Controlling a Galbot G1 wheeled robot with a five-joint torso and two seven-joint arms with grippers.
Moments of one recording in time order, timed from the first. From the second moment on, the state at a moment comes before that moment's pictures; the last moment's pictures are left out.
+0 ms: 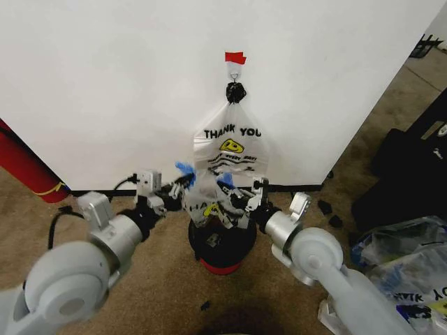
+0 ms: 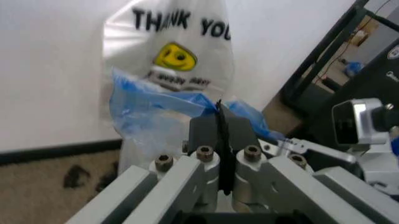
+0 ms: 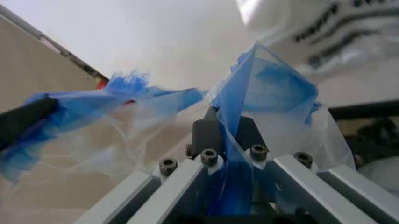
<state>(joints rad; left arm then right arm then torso) 1.18 -0.61 -0.30 -2.50 -1.29 0.29 -0.49 -0.99 1.05 0.03 2.14 1.22 -0.36 0.26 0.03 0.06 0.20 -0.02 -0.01</state>
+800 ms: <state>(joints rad) 1.33 -0.83 -0.23 -2.33 -1.10 0.21 -0.48 -1.20 1.12 0.09 2.07 0.92 -0.27 0.27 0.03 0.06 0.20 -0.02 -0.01</state>
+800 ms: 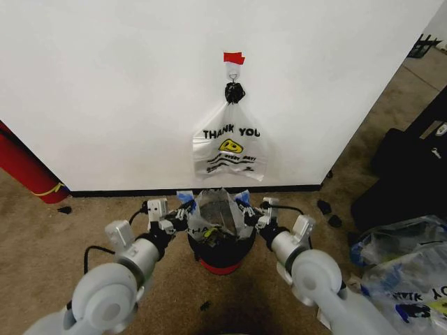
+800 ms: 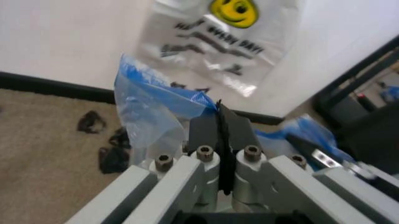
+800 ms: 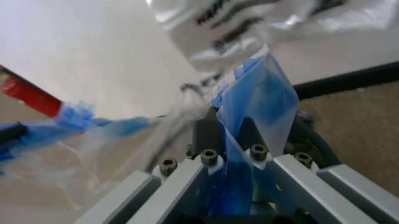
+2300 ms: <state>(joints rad) 1.61 -0.85 -0.27 -2.26 -1.01 0.23 -0.48 -1.53 1.24 0.18 2.05 0.63 -0.23 0.32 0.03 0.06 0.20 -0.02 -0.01</state>
